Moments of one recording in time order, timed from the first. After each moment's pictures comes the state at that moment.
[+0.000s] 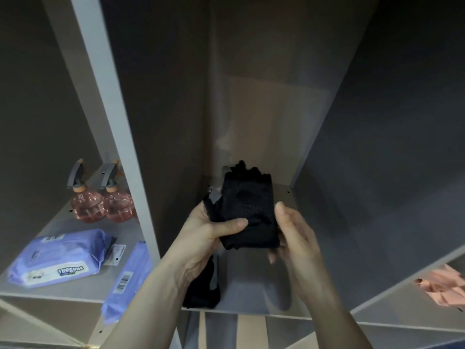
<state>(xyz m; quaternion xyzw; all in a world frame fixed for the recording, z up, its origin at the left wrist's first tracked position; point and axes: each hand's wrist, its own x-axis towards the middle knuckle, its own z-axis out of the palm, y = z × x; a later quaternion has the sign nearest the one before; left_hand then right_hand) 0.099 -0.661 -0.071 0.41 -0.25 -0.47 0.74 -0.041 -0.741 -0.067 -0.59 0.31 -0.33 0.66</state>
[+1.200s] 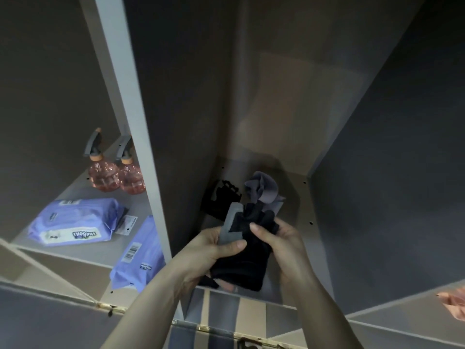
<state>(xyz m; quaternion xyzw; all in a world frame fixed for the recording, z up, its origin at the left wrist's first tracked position) 0.093 -0.636 -0.130 0.57 -0.21 -0.55 0.58 -0.019 -0.758 -0.128 -0.55 0.34 -0.24 0.73</state>
